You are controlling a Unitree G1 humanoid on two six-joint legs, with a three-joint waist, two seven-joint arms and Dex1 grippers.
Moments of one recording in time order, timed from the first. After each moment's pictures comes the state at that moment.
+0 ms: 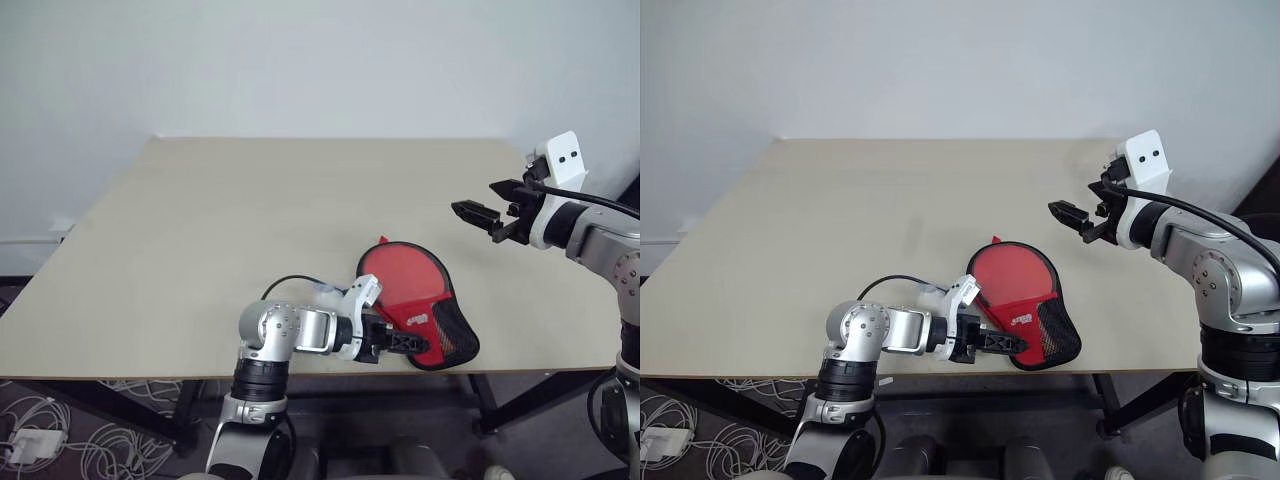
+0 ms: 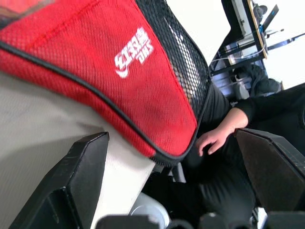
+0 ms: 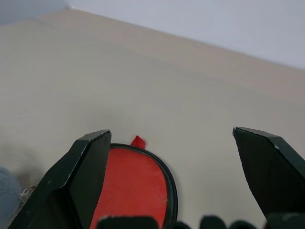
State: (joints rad) left arm -0.48 -0.09 0.01 -0.03 -0.61 1.58 -0.37; right arm -0.61 -0.71 -0.17 -0.27 0.55 1.07 0.49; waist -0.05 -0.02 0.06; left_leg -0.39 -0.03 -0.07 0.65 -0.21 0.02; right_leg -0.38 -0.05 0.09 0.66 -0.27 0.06
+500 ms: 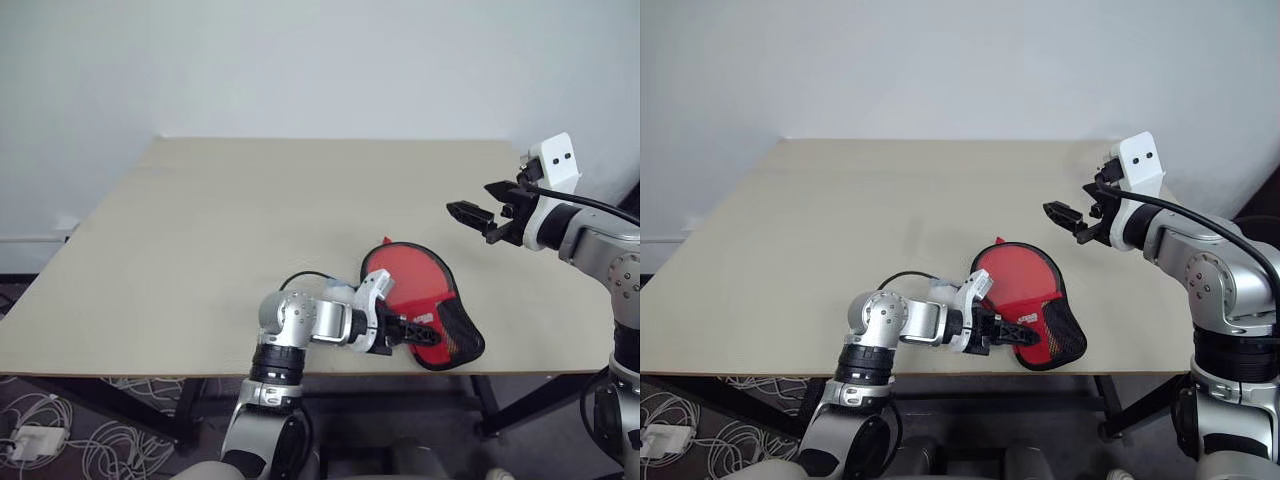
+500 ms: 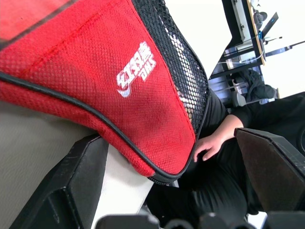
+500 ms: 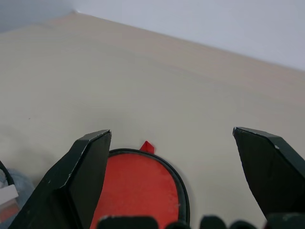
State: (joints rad) left arm -0.57 -0.16 0.03 0.13 -0.59 1.53 -0.33; right arm -0.61 -0.68 -0.17 -0.29 0.56 1.09 0.46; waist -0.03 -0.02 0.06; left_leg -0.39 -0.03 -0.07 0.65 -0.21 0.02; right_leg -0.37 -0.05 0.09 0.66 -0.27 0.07
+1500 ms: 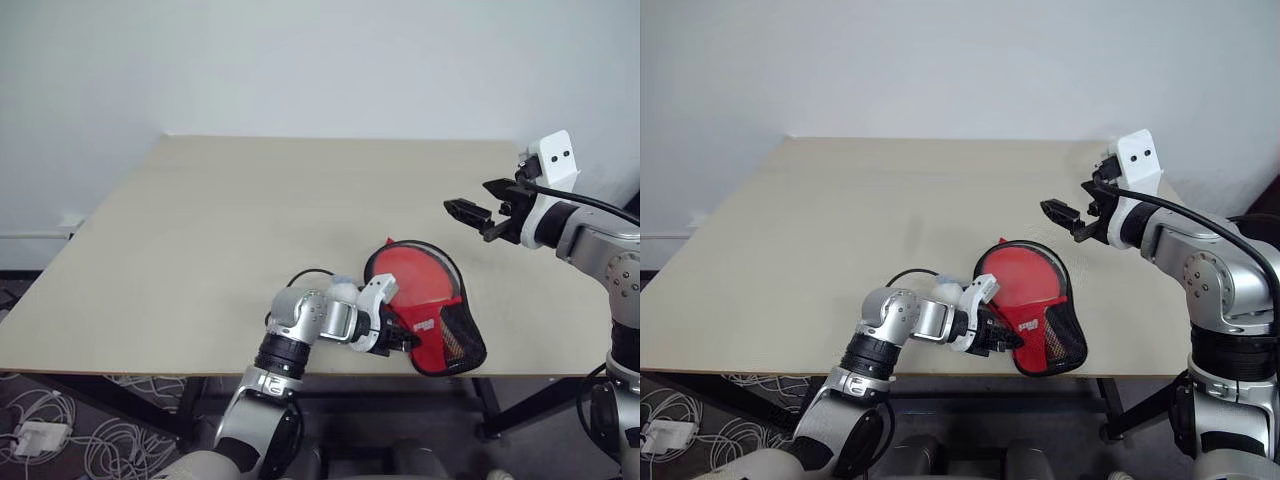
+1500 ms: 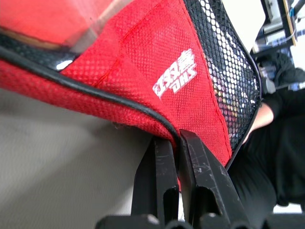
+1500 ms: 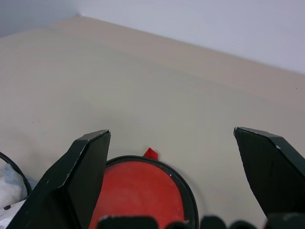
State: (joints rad) left arm -0.61 -0.05 -0.13 0.21 -0.57 1.47 -0.41; right arm -0.62 -0.67 -0.17 -0.29 0.56 1.09 0.45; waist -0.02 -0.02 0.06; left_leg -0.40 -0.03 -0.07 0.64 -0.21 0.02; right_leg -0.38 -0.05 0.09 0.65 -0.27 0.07
